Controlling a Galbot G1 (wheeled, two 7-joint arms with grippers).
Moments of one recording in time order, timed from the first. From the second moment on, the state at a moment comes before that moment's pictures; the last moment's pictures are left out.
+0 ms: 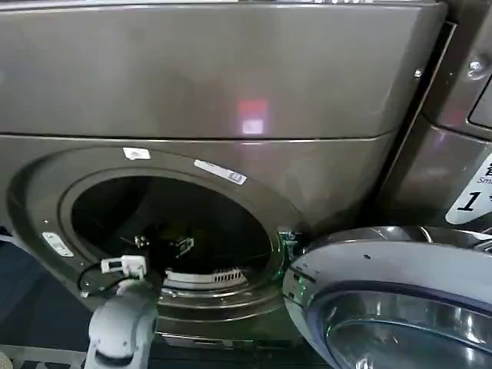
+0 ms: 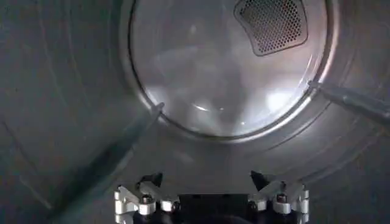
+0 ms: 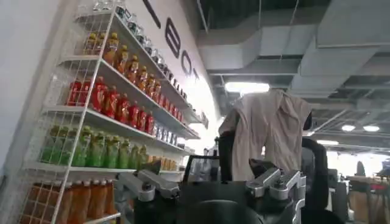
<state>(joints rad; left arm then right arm) 0.68 -1.41 -0.53 -1.70 1.26 0.26 1.15 -1.65 0.96 2.26 1.55 0.47 -0.21 -0.11</state>
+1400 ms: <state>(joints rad) 0.54 -1.18 -0.23 -1.33 1.24 -0.12 1.34 -1.65 0.93 2.24 1.54 0.45 -0.20 -0.12</state>
